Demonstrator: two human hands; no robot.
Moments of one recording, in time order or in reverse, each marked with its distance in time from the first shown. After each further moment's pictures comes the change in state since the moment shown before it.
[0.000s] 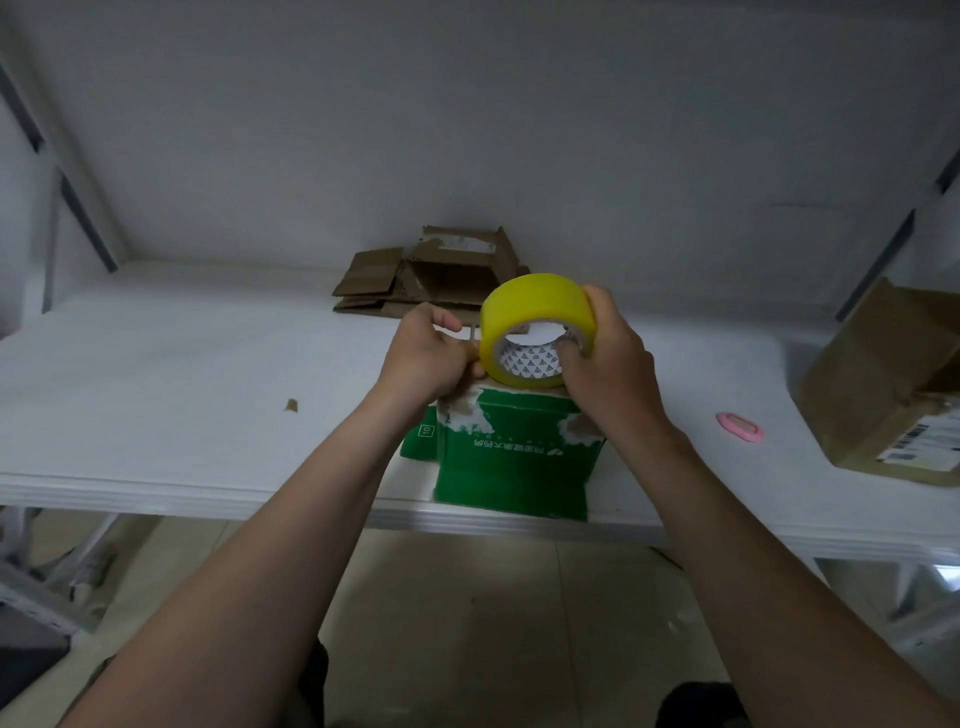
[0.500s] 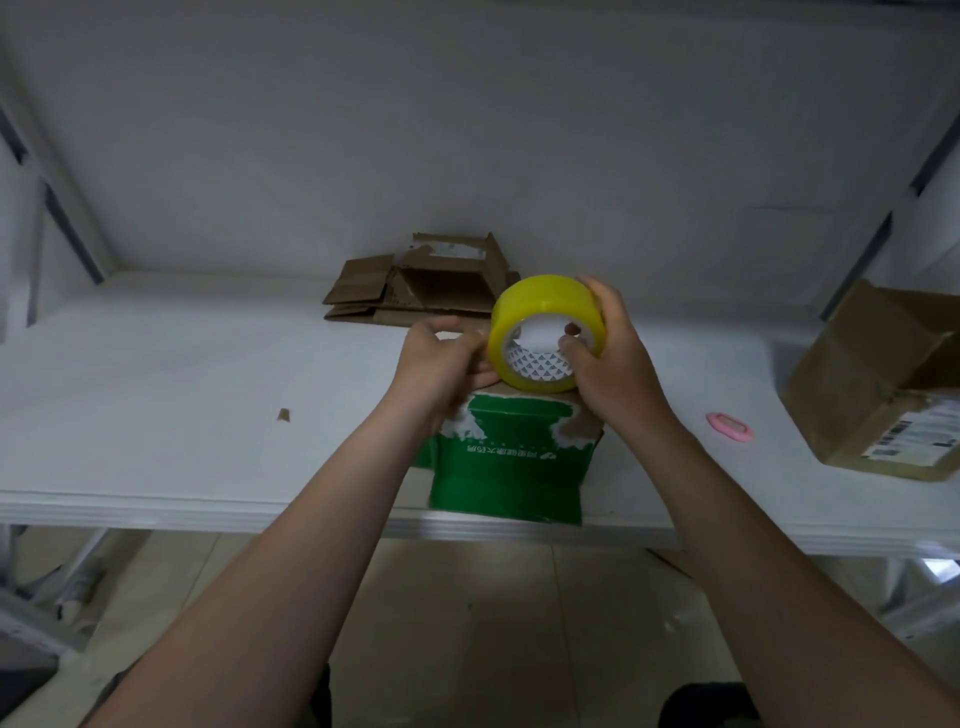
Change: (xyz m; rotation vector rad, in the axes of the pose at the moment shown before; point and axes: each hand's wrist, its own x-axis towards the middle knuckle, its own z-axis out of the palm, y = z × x) left_hand -0.002 0.004 0.020 -0.488 -0.065 -0.097; right_hand 0.005 0.010 -0.013 0.235 -0.040 -0.018
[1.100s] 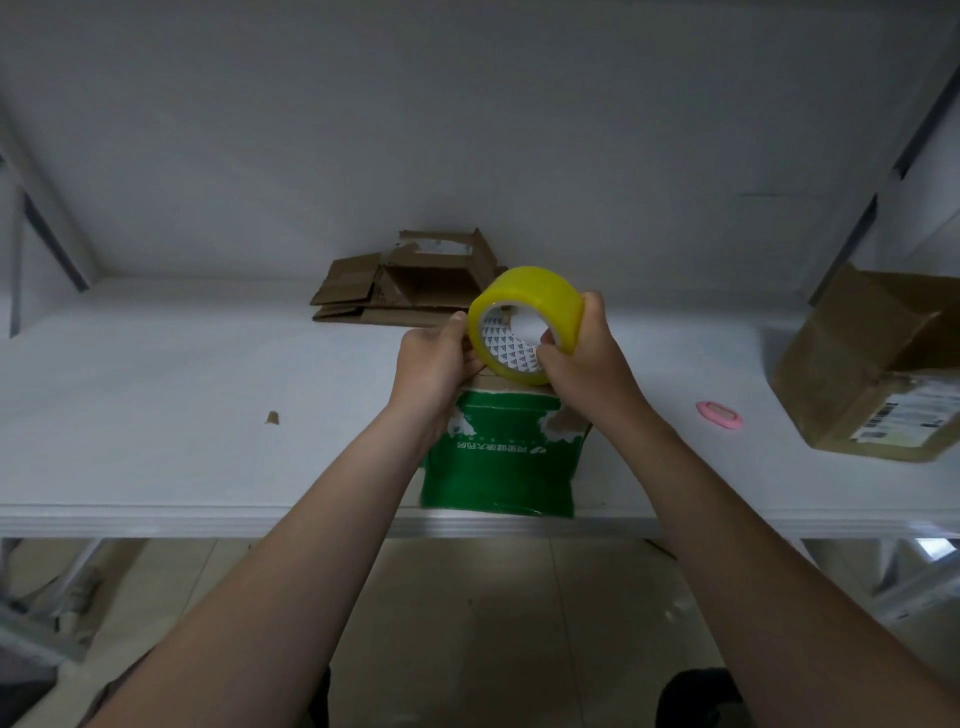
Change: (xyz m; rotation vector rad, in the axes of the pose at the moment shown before) left_hand 0.001 -0.013 0.015 -0.015 0.102 0.041; right_hand -0.004 -0.010 0.006 0.002 -0.076 0.100
